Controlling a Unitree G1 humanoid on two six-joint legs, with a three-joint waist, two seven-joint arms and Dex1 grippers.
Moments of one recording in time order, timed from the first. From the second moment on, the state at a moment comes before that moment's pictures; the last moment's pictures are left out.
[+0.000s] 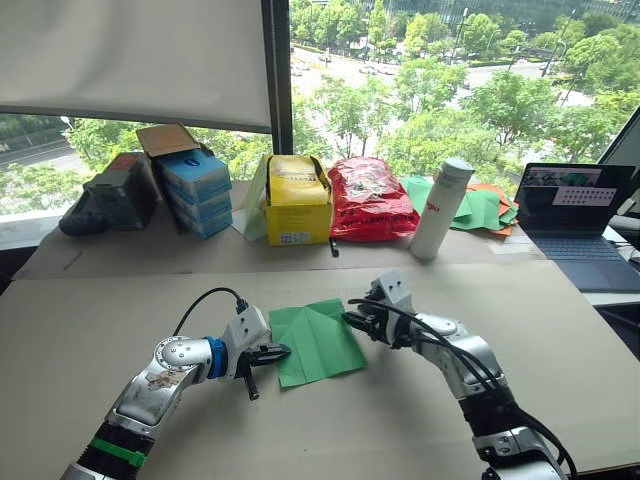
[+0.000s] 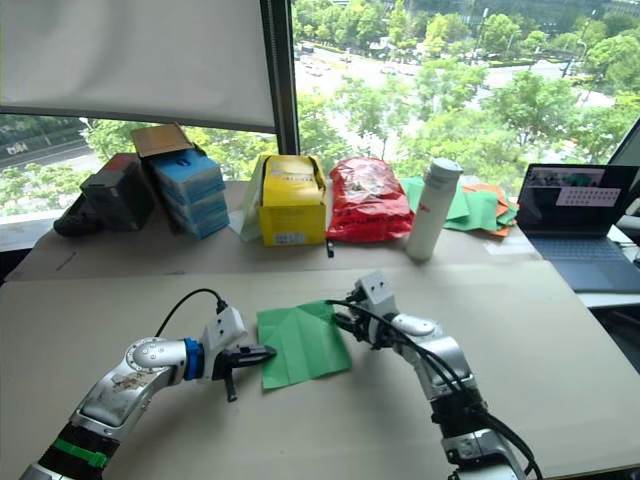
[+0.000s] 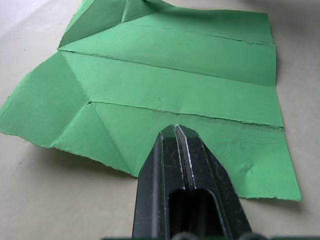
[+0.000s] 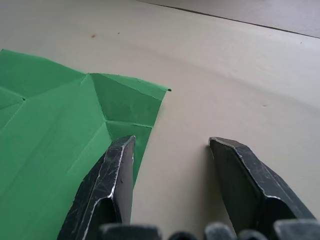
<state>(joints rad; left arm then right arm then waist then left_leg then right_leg) -0.26 0.62 -0.19 -0.09 -0.22 0.41 -0.93 -0.51 -0.27 0.13 0.10 0.22 0.69 0.54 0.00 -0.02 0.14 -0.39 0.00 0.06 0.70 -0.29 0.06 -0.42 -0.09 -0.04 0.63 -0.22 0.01</state>
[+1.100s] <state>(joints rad) -0.30 0.65 -0.17 -0.04 -0.23 0.43 -0.98 -0.17 -0.45 0.36 -0.37 -0.07 0.36 0.53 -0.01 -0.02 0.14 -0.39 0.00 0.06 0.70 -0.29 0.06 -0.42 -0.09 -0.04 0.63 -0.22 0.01</state>
